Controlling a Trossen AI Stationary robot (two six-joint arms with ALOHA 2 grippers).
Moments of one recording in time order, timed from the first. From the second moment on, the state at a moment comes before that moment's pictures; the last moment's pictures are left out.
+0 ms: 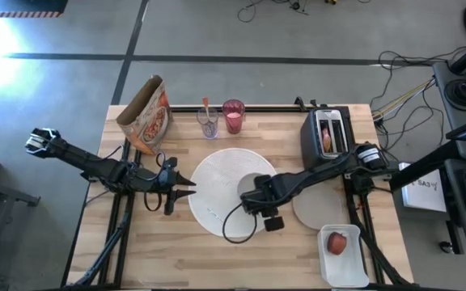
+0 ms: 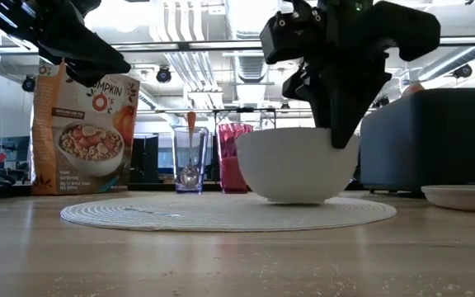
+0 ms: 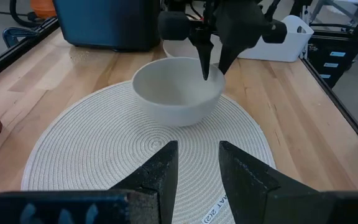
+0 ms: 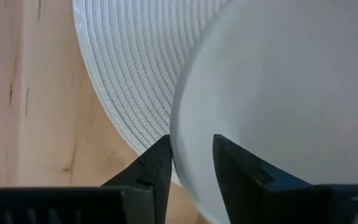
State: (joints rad) left arm -0.34 0.82 0.43 -0.01 -0.33 -0.23; right arm 0.24 1.89 1.46 -0.96 0.00 0.05
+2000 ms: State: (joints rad) left arm -0.34 0.82 0.43 -0.01 -0.33 -0.22; right arm 0.27 1.71 0.93 -0.82 -0.11 1.18
